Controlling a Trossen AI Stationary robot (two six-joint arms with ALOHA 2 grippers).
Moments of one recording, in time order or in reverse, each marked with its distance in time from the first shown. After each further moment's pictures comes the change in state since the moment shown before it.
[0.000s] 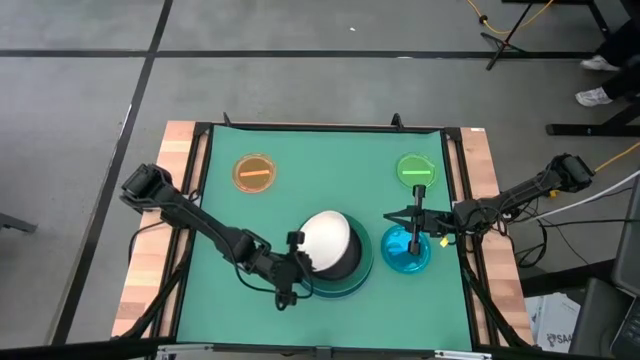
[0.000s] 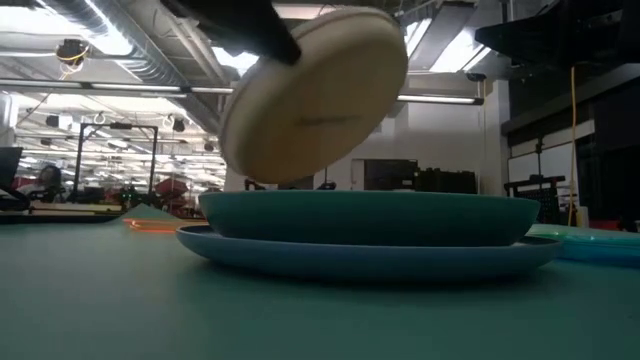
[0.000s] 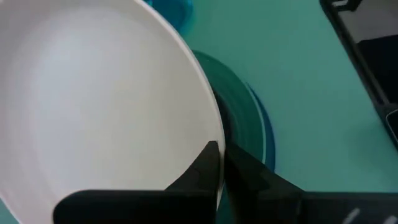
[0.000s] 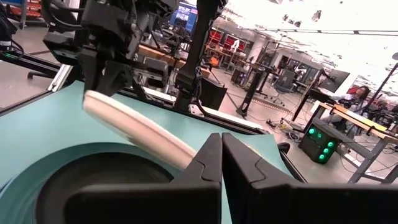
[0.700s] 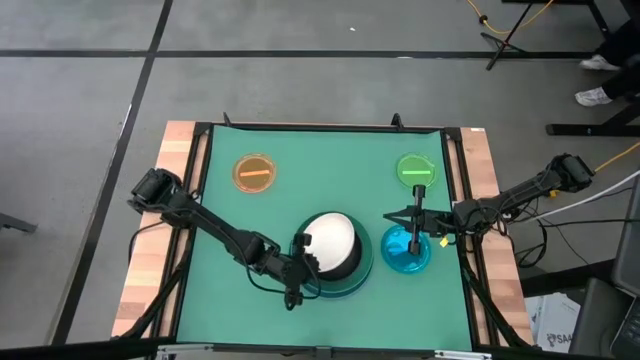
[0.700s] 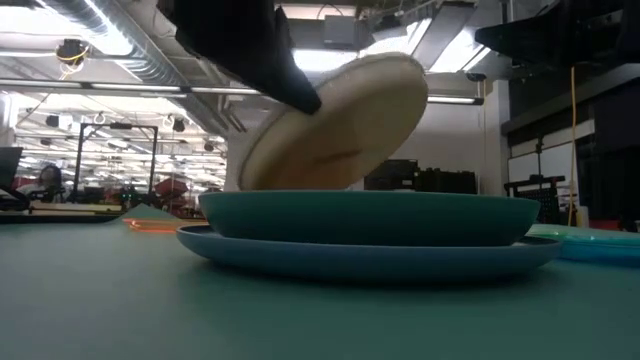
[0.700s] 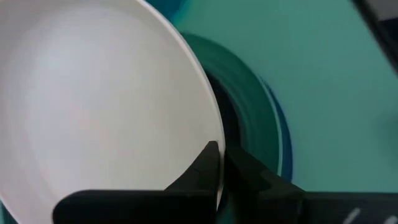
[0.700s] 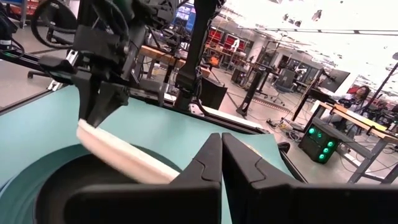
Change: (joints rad) left arm 0.034 0.091 -0.001 0.053 0.031 0.040; right arm 0.000 0.000 0.000 -0.002 0.000 0.000
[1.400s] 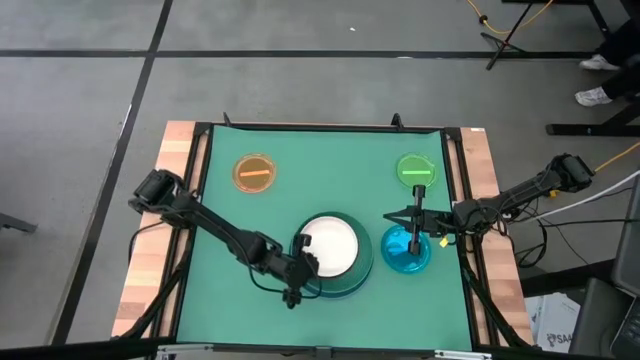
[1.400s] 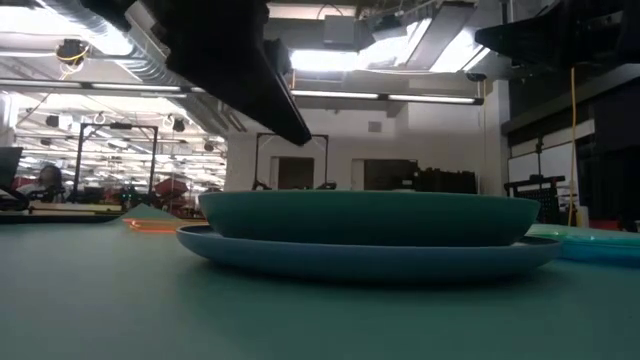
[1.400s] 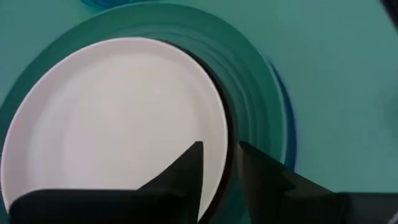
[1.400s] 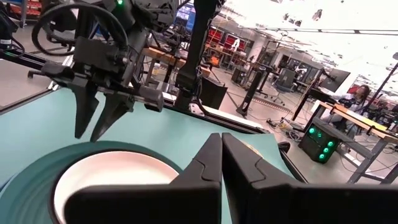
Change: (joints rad) left arm 0.010 0.015 0.000 -0.038 0.042 -0.002; right arm 0.000 0.000 0.000 -0.002 0.000 0.000
